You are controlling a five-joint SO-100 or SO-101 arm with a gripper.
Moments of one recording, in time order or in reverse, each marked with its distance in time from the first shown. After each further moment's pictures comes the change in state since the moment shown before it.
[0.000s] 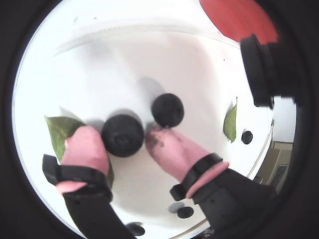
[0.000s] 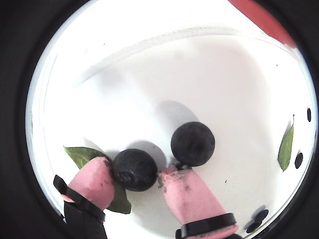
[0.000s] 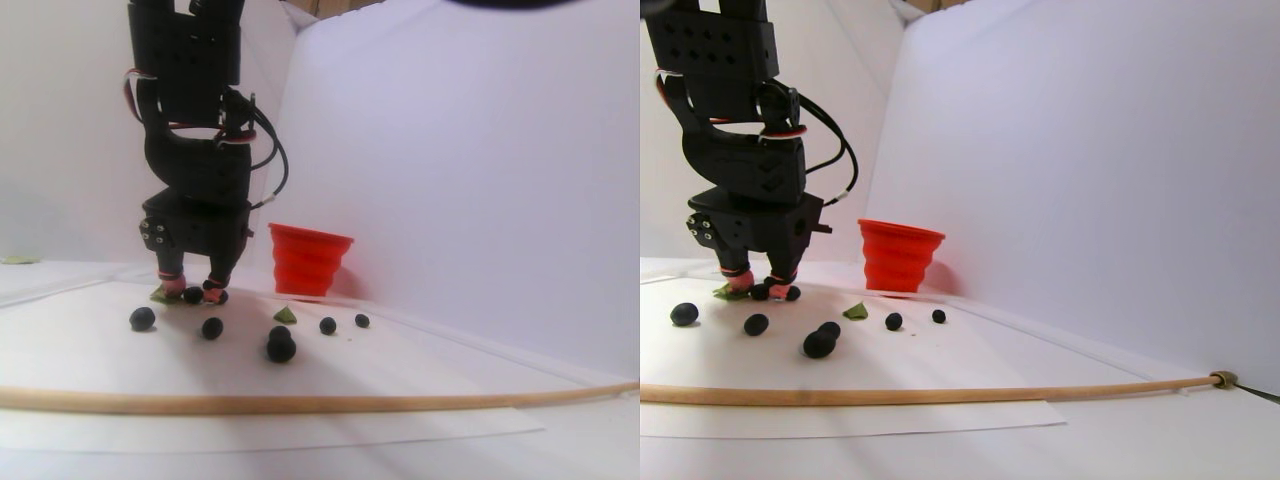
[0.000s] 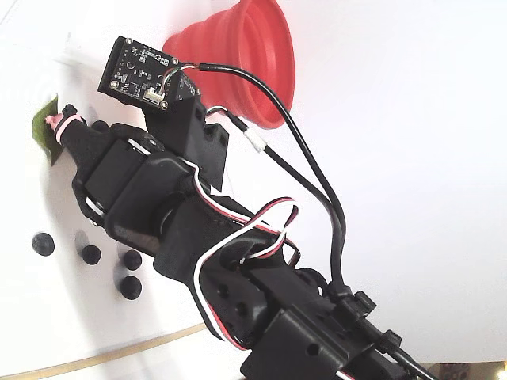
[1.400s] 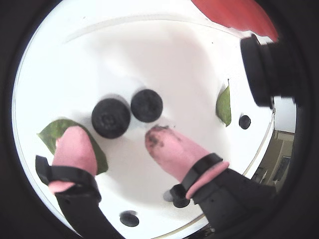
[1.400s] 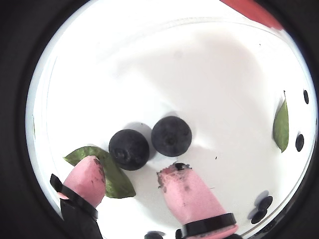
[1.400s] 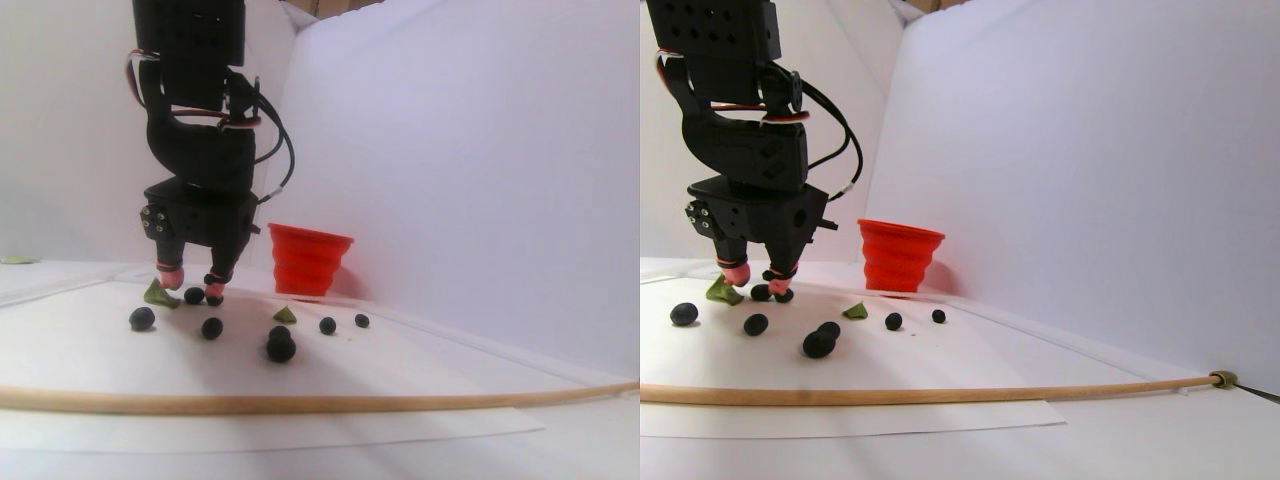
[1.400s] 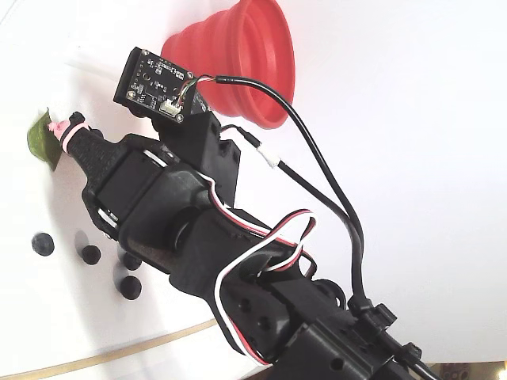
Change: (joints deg) arm 0.3 4.7 4.4 2.1 3.7
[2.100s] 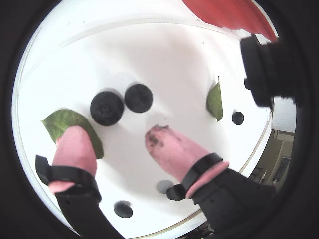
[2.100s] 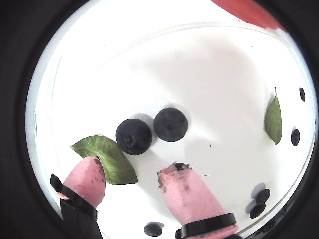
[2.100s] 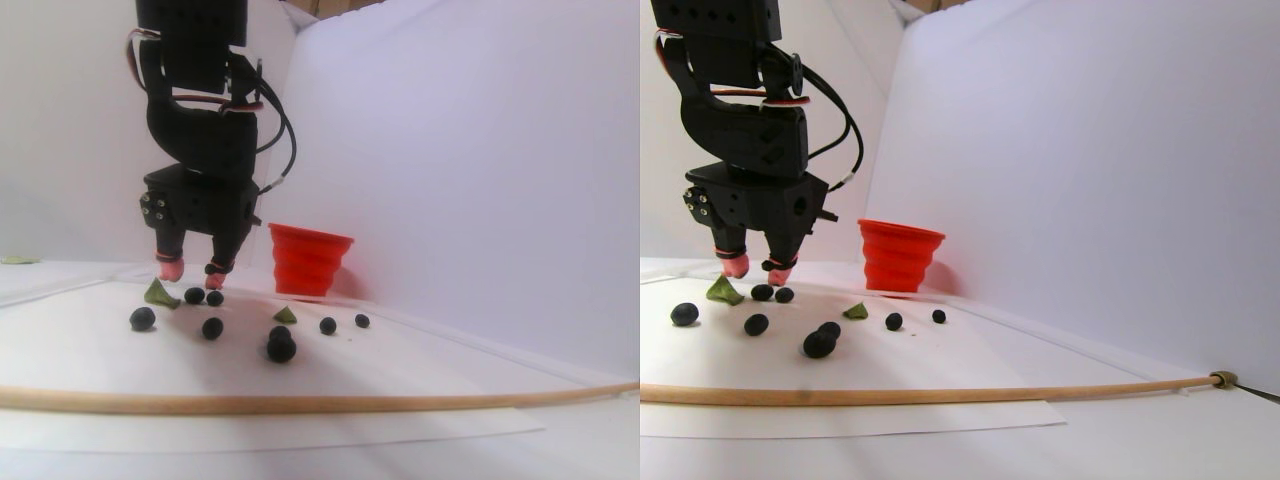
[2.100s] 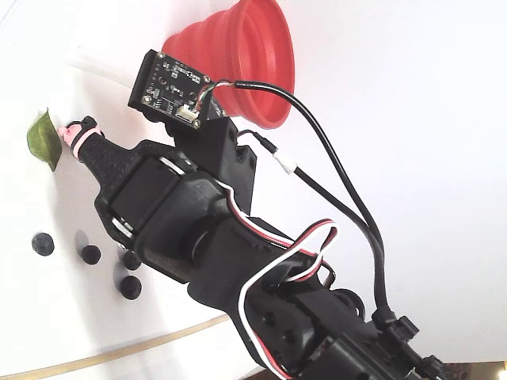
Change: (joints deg) arm 0.3 4.1 3.8 1.2 -0.7
